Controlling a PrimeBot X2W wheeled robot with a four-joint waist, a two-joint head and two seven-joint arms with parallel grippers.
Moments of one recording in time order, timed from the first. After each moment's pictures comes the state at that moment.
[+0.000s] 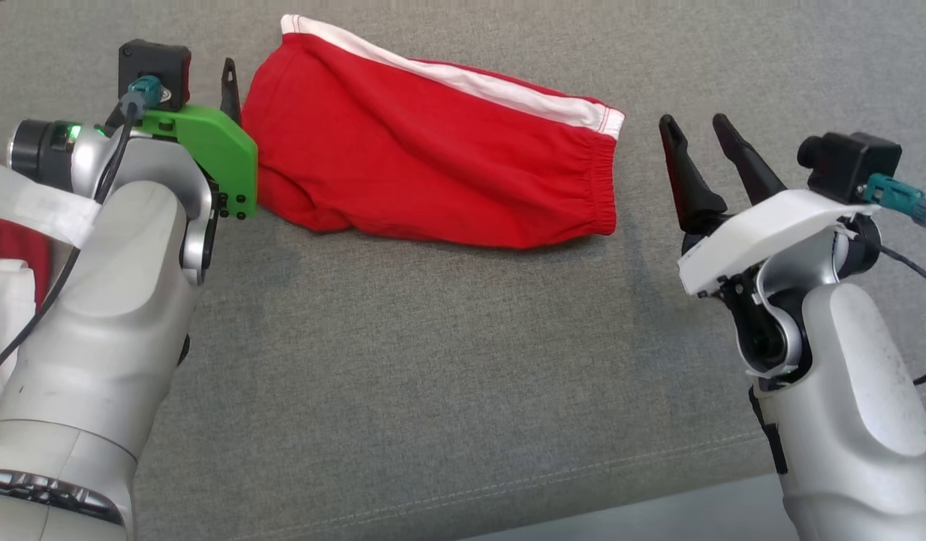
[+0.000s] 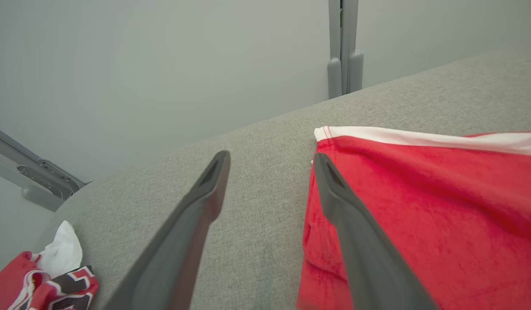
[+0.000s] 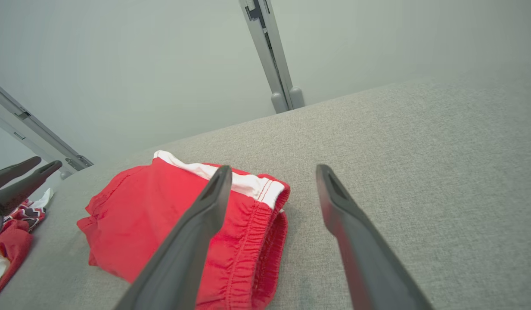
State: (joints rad) left arm -1.03 0.24 -0.58 0.94 -0.42 0.12 -0.05; right arm -0.50 -0.06 0.06 0.16 0.42 0.13 0.14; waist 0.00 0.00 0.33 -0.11
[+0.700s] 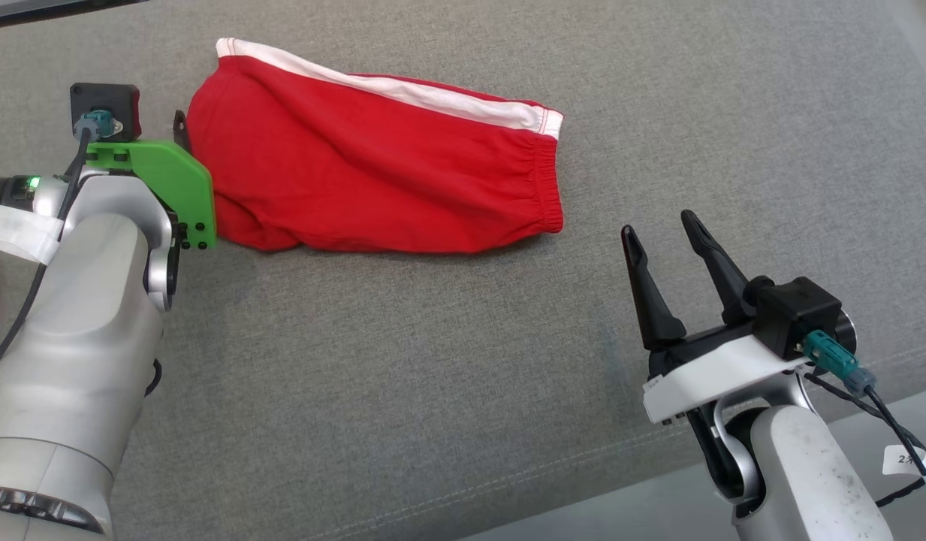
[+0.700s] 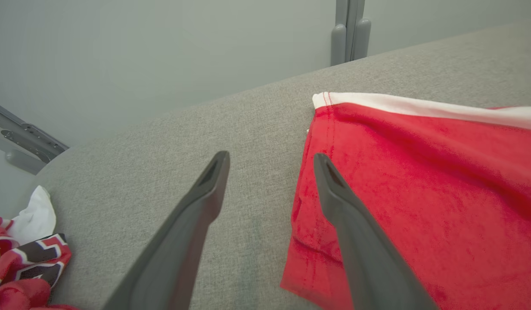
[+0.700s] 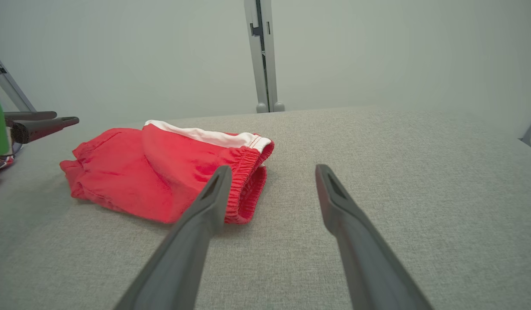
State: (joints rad) left arm -1.00 0.28 -0.56 1.02 -0.48 0.14 -0.02; right arm -0.22 -0.05 0.16 0.01 0.17 0.13 -0.10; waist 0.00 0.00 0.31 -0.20
